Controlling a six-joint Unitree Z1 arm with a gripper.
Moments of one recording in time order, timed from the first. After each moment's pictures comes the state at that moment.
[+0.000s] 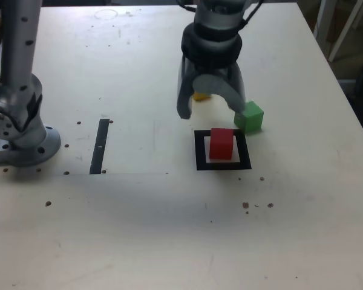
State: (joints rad) arm -0.04 1.95 -1.52 1.30 0.18 -0.05
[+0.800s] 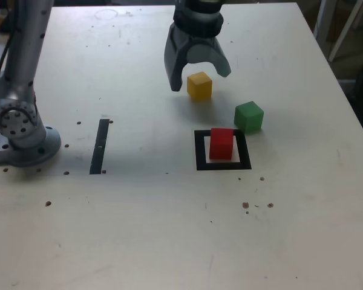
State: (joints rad) arm 0.37 2.06 -1.53 1.26 0.15 0.12
